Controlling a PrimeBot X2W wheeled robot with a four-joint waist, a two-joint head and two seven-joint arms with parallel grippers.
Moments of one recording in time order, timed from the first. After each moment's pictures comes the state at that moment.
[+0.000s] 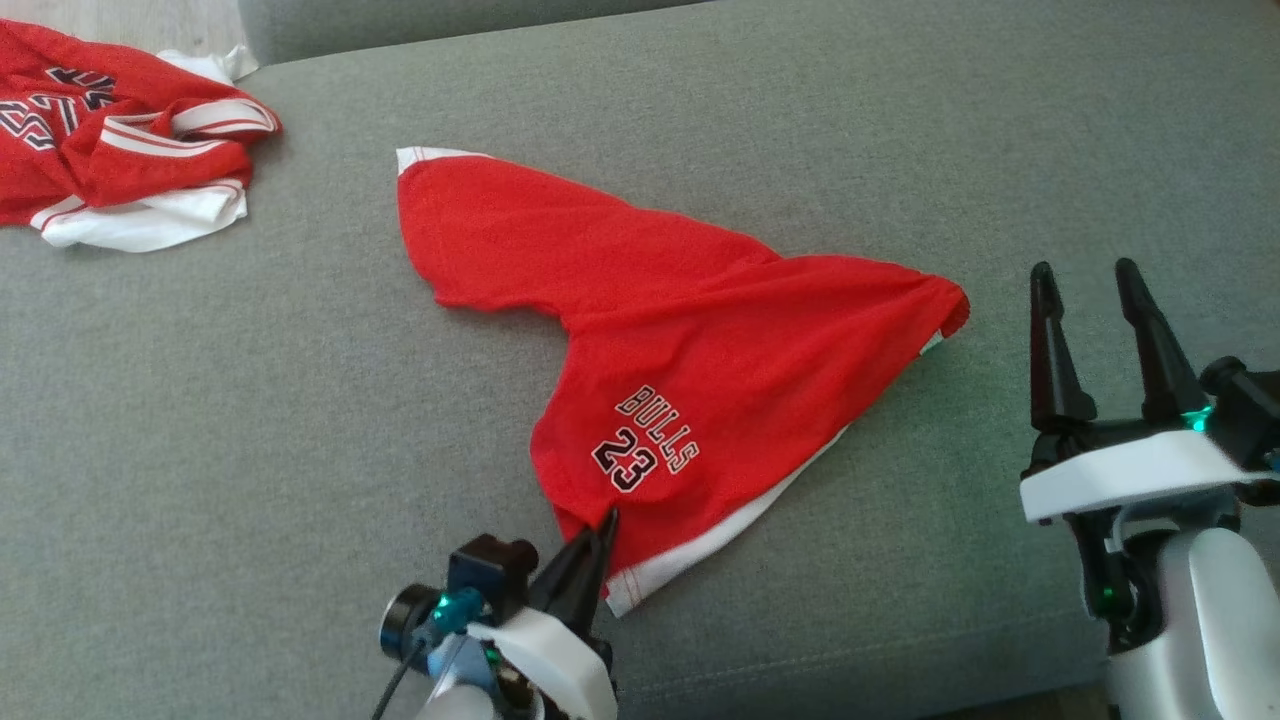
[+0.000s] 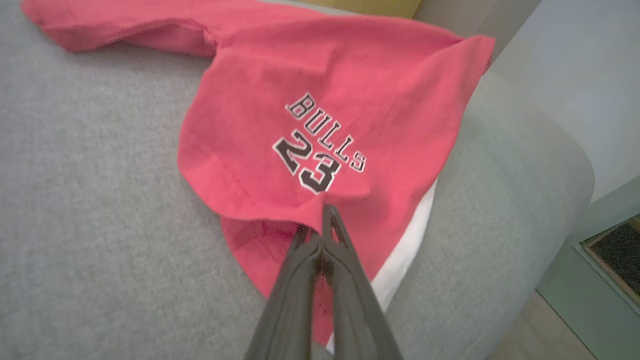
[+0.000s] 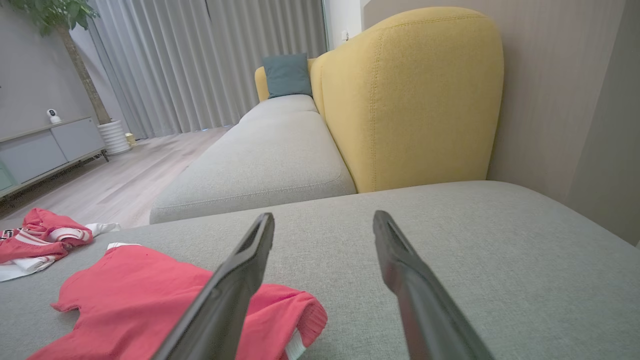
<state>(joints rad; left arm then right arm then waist) -0.12 0.05 -0.61 0.42 -0.35 -0.01 -0.22 -0.15 -0.07 -0.03 0.07 0.21 0.13 -0.05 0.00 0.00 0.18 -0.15</state>
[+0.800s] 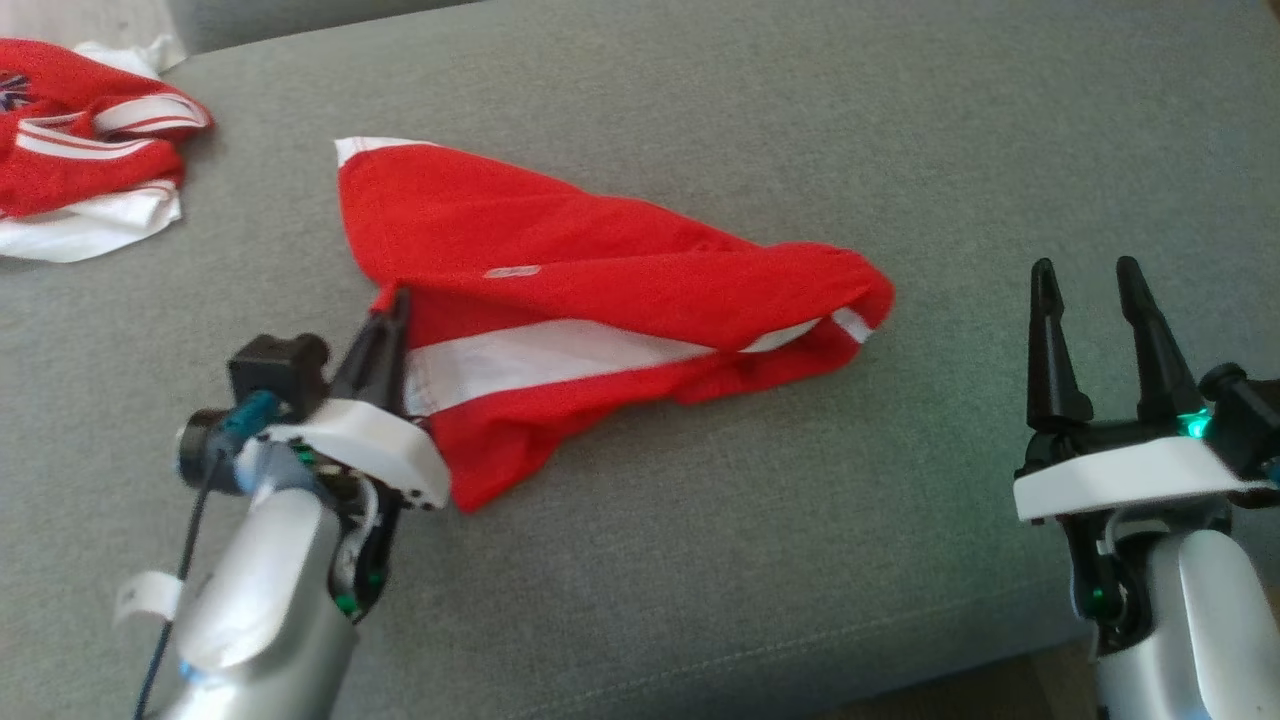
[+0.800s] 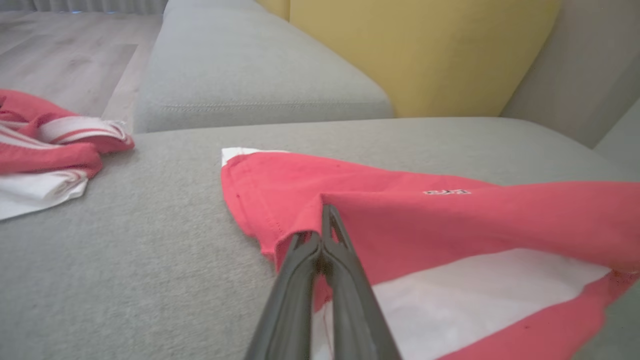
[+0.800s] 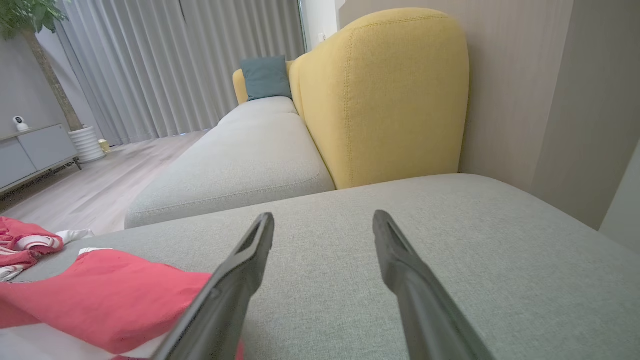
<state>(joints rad) -0.39 0.17 -0.38 0.47 -0.37 0.05 -0.22 -0.15 -0.05 -0.03 0.07 0.20 0.13 -0.09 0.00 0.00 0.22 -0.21</state>
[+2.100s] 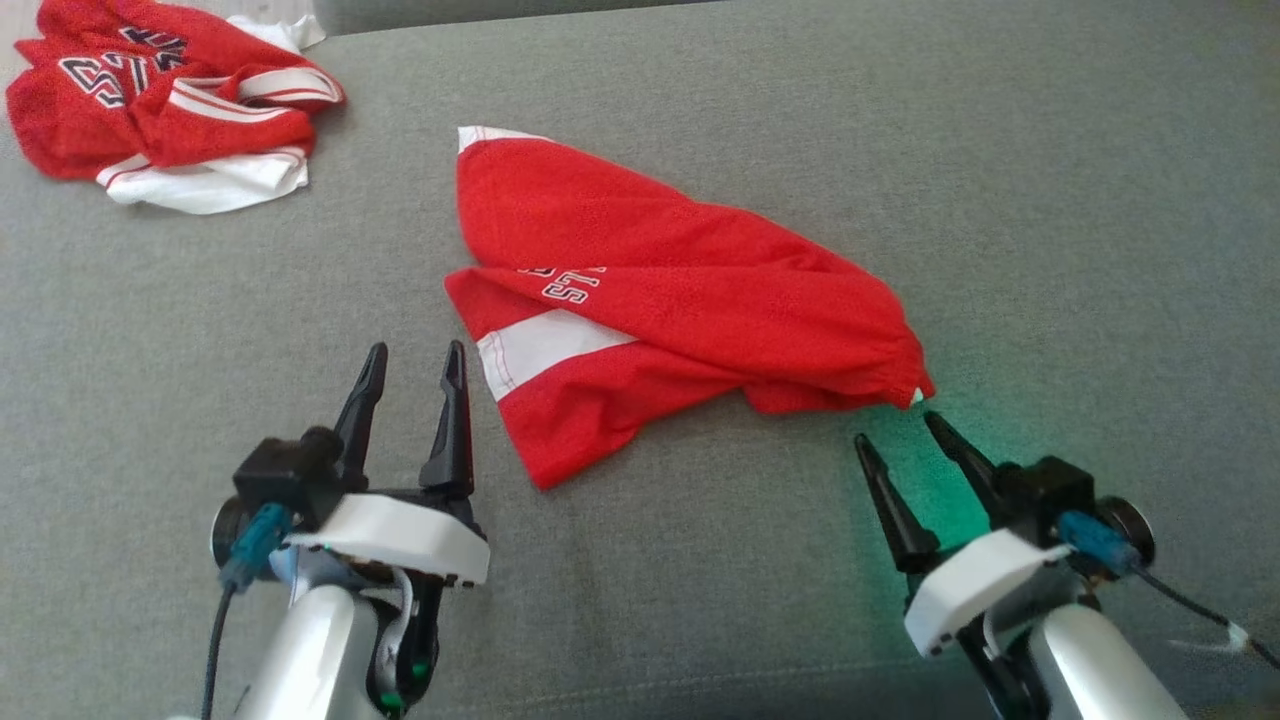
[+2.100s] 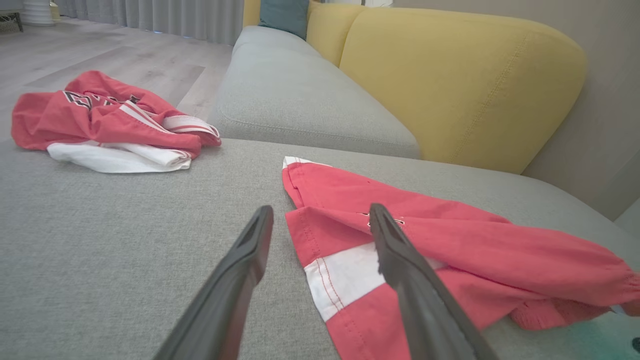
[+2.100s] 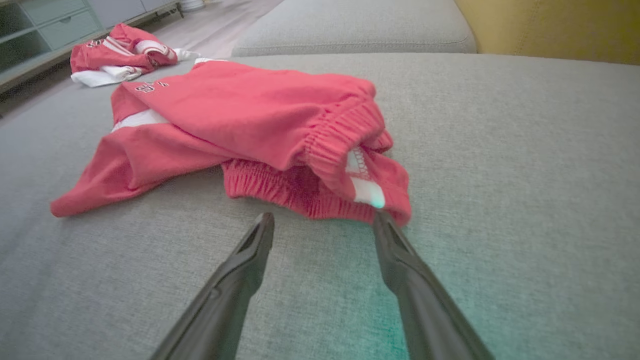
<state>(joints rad) -0.15 0.06 -0.28 0.22 -0.31 0.06 -0.25 -0.10 -0.15 0.27 0.30 0.18 0.13 -0.05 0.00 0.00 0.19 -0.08</state>
